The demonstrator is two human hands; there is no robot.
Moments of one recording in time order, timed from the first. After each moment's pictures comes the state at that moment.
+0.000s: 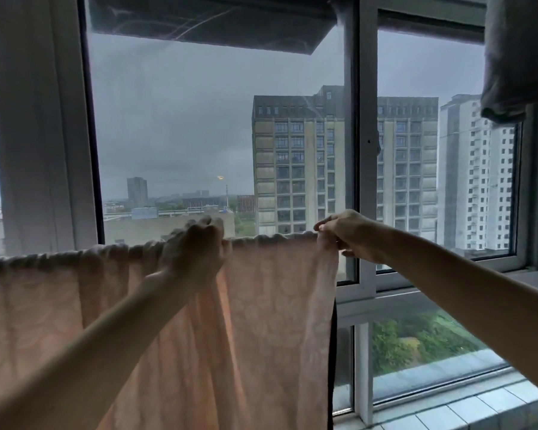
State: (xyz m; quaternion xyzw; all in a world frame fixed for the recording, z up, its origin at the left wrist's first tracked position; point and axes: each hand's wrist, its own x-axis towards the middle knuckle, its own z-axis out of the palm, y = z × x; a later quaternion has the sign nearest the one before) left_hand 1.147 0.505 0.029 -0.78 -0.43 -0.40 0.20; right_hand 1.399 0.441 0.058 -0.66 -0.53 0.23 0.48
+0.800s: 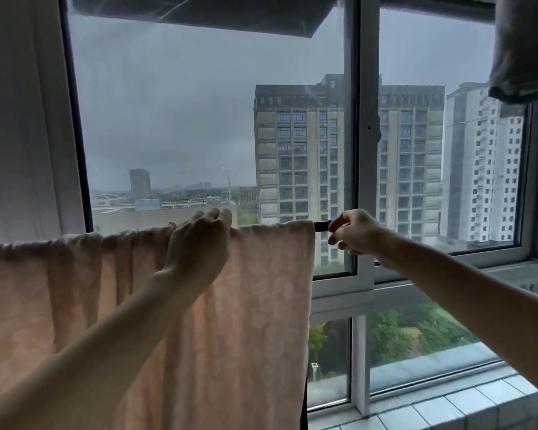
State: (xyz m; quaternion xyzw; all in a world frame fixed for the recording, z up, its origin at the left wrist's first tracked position) left_hand 1.178 0.505 0.015 -0.77 -0.41 -0.42 0.26; right_hand 1.435 0.442 0.032 -0.67 -0.57 0.14 0.46
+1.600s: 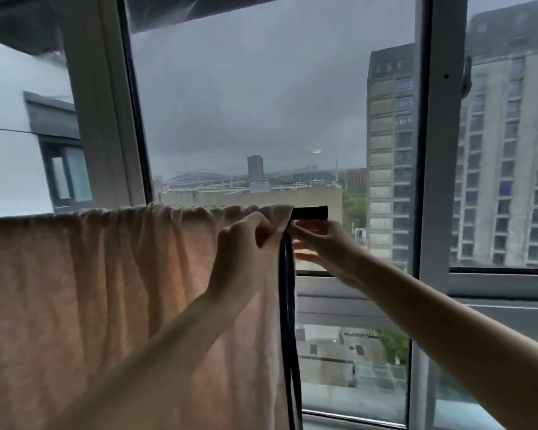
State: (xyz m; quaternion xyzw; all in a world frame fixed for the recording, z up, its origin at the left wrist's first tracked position) left_hand 1.324 0.471 -0.024 -0.70 -0.44 -0.56 0.09; right_hand 1.478 0.539 -0.028 -0.31 -0.66 0.46 0.50
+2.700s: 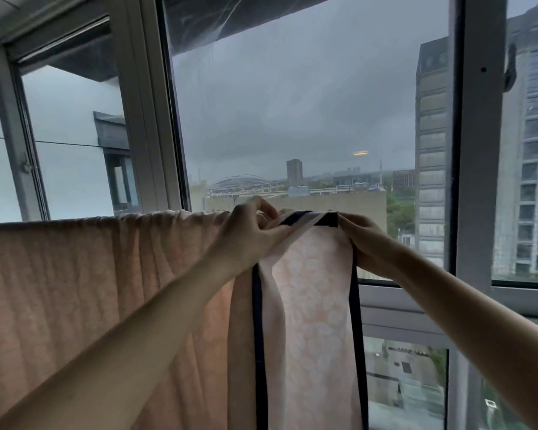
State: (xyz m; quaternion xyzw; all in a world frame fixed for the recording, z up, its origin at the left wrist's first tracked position) left_hand 1.318 0.459 0.016 -0.68 -0.55 -0.49 -0.03; right_hand 1.517 0.563 -0.017 -0.21 -0.66 0.54 0.48
